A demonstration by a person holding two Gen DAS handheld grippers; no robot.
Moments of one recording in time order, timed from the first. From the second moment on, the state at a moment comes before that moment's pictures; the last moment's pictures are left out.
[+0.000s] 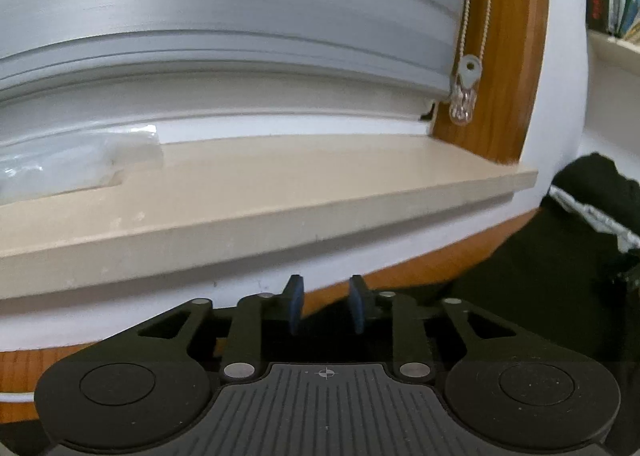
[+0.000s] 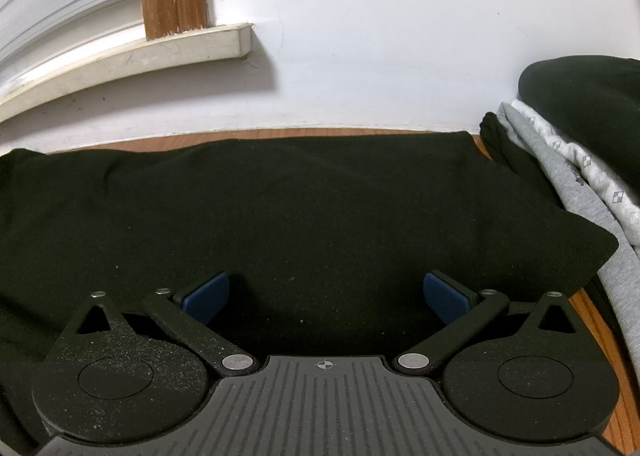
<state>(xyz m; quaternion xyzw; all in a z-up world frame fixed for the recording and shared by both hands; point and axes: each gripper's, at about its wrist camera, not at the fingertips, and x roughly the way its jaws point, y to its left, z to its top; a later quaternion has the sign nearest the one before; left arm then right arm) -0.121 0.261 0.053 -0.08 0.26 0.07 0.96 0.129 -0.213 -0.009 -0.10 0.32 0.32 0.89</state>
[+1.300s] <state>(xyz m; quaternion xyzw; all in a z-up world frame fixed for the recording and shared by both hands) -0.393 0.302 0.028 -0.10 0.34 0.24 0.90 0.129 -0.213 -0.008 -0.10 0.32 0.32 0.89</state>
